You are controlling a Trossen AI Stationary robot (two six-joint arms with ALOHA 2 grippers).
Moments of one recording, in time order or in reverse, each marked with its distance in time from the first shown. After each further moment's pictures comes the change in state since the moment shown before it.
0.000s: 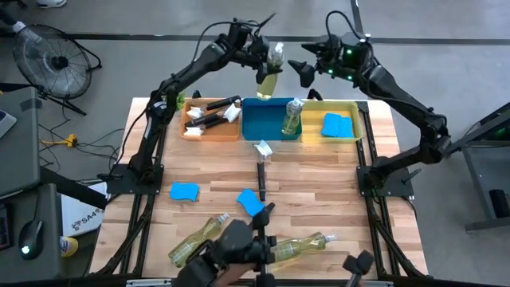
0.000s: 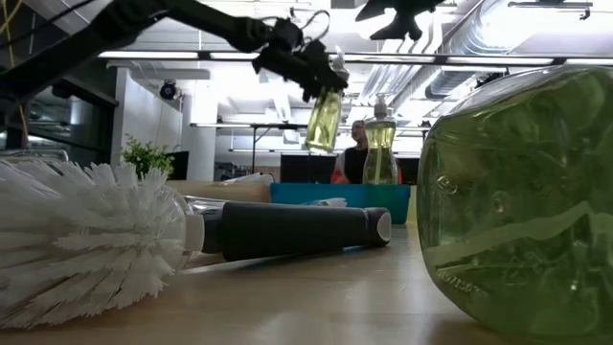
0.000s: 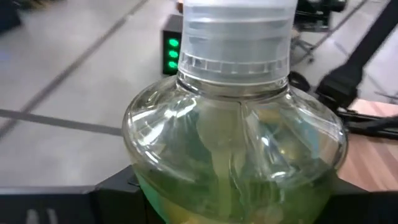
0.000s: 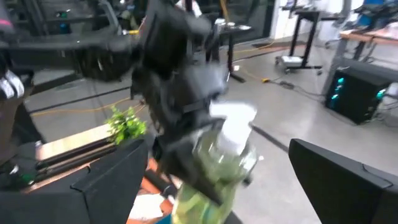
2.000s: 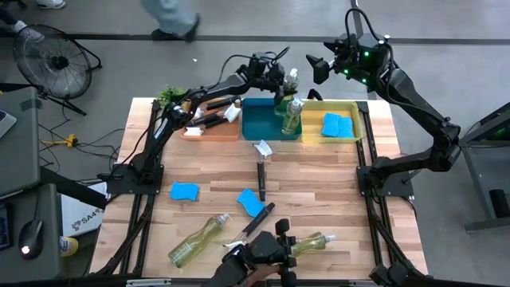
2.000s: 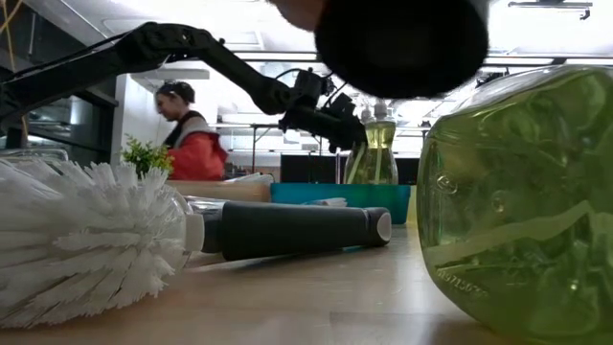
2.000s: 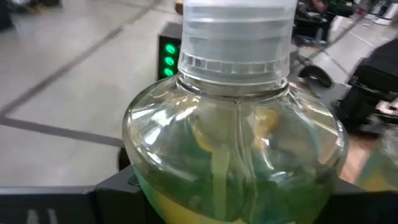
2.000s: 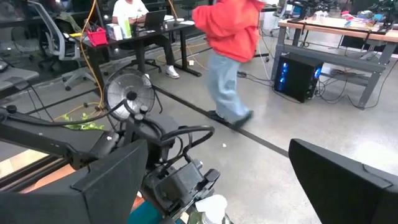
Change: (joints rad) left arm -0.093 0.206 -0.208 0.534 -0.058 -0.135; right arm -0.011 -0.116 0.000 -0.149 0.198 0.062
